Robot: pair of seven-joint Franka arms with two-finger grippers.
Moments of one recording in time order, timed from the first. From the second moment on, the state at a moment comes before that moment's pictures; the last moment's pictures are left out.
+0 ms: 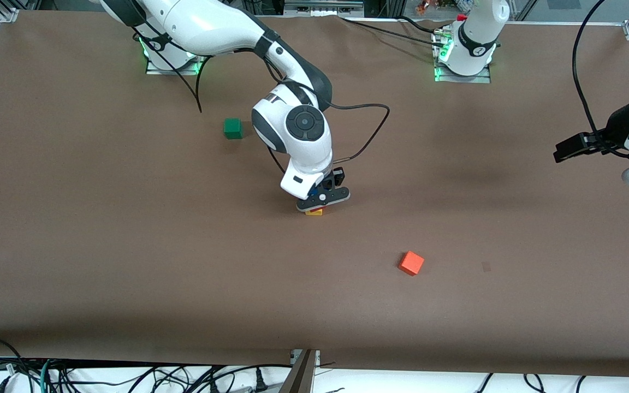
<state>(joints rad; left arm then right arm) 0.10 0.15 -0.12 -1.45 0.02 1.48 -0.22 0.66 0.83 0.15 -1.17 -0.11 2.07 0.54</state>
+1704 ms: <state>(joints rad) 0.10 0.15 -0.12 -1.45 0.02 1.48 -0.22 0.66 0.83 0.14 -1.15 -0.15 2.05 0.54</state>
